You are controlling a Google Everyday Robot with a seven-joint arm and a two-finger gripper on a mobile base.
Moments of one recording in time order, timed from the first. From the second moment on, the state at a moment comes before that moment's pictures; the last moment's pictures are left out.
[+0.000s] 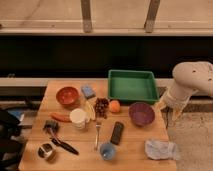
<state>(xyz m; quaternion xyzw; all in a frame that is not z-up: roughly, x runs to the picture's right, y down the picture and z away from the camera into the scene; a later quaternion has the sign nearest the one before) 0.303 0.117 0.680 -0.19 0.28 0.83 0.45</state>
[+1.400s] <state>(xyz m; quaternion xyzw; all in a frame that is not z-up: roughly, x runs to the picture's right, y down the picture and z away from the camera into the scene) 0.301 0.122 0.682 -0.19 0.29 0.82 0.45</state>
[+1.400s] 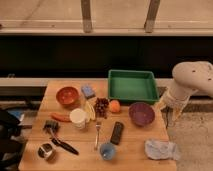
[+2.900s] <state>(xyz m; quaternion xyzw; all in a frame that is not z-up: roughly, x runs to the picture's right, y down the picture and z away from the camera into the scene) 0.319 0.283 0.741 -0.26 0.45 0.76 0.39</state>
